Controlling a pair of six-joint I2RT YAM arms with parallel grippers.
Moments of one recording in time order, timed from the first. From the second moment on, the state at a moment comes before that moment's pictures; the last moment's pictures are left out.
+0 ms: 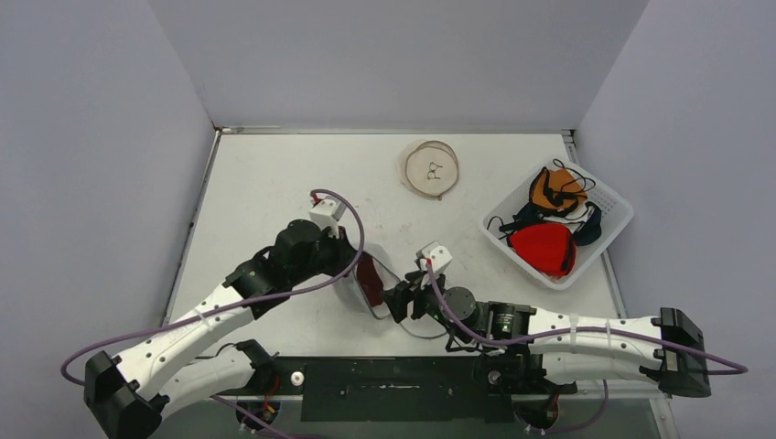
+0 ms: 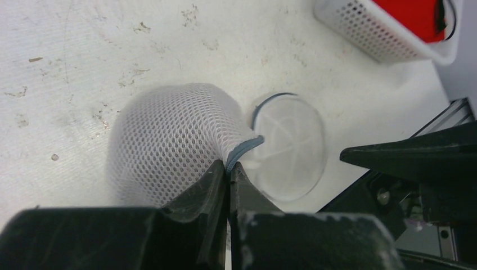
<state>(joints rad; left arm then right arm) -0.77 0.97 0.79 -0.35 -0.01 -0.47 1.32 0.93 0.52 0.10 0.50 0.38</state>
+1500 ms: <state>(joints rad) -0.83 0.53 0.18 -0.22 -0.43 -0.92 1.25 1.41 0.51 0.31 0.43 0.51</state>
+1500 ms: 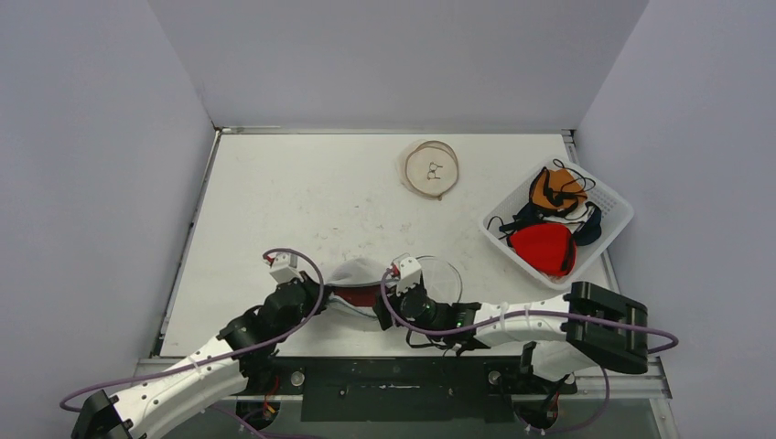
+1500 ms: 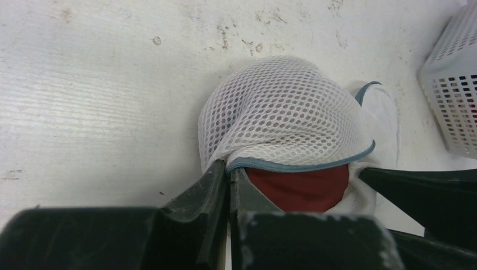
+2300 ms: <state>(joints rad) -0.83 0.46 0.12 0.03 -0.31 -0.80 1.39 1.49 0.68 0.23 0.47 0.31</state>
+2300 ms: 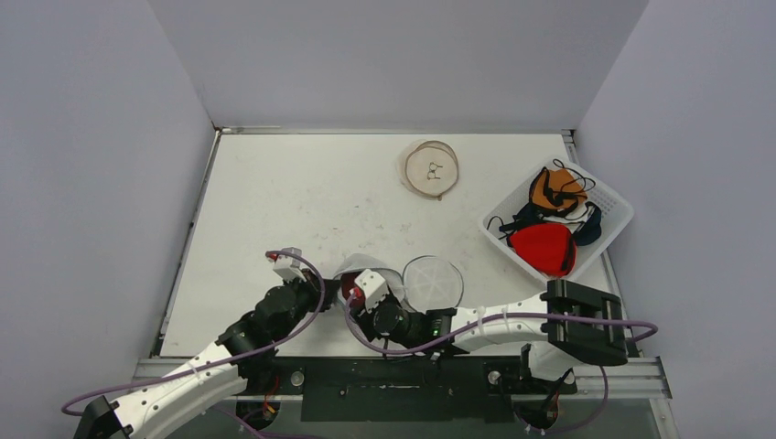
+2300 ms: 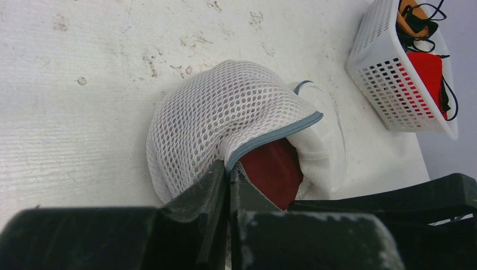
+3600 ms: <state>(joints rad) -0.83 0.42 0.05 0.03 -0.31 -0.79 1.24 1.52 0.72 0.32 0.25 0.37</state>
